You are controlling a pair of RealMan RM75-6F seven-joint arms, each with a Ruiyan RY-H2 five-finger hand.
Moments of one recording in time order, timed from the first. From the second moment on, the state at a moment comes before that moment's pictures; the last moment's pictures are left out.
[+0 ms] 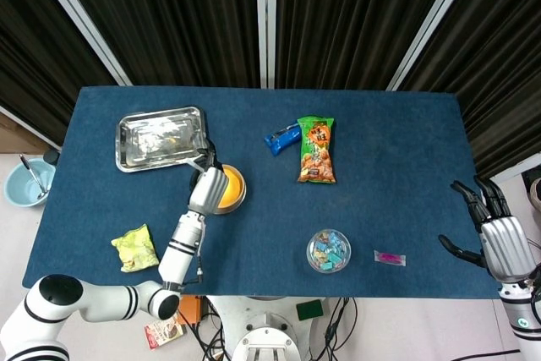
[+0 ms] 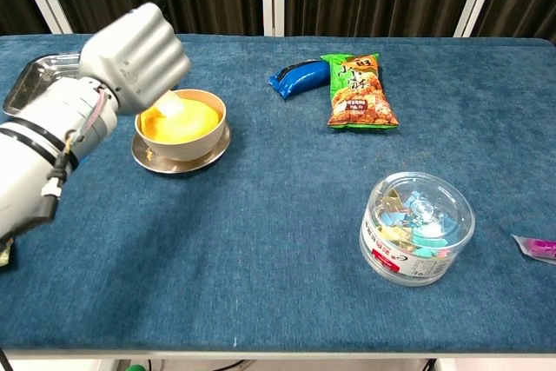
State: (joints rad) left arm -0.83 -1.87 -0.05 -1.27 1.07 1.41 1.75; right arm 0.13 -1.14 0.04 -1.49 -1.71 1.65 0.25
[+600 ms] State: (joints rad) left arm -0.77 -1.83 -0.11 -1.33 1.05 1.35 1.43; right arm 0.13 -1.14 0.04 -1.50 -1.71 1.65 0.24
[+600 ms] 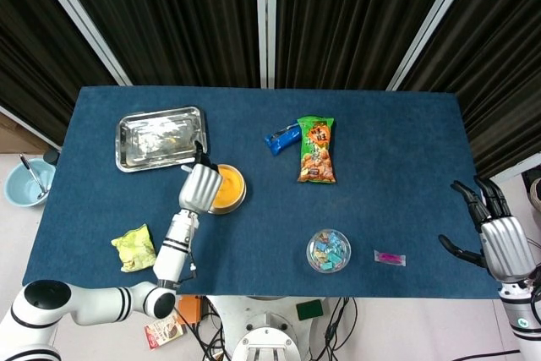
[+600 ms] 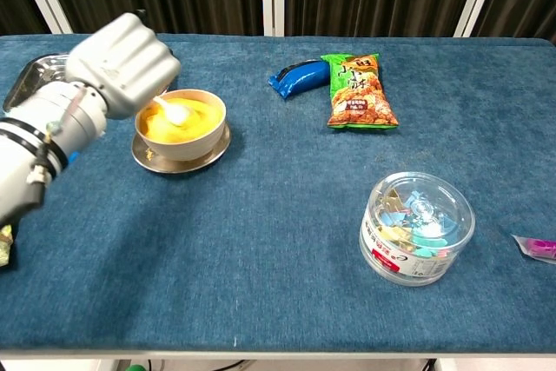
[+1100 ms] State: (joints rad) left arm -0.70 -1.68 -0.17 -1.53 1.02 1.36 1.23; right arm 0.12 -1.13 0.04 -1.52 -1.71 1.66 0.23
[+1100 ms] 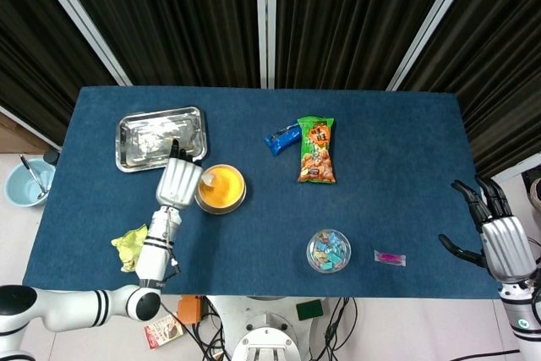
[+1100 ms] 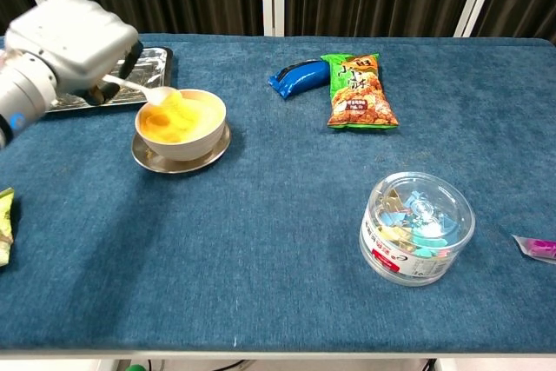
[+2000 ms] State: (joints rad) left arm -0.79 -1.83 -0.03 -1.35 1.18 1.45 1.94; right arm 0.11 -1.13 0.04 -1.51 -1.71 1.67 0.24
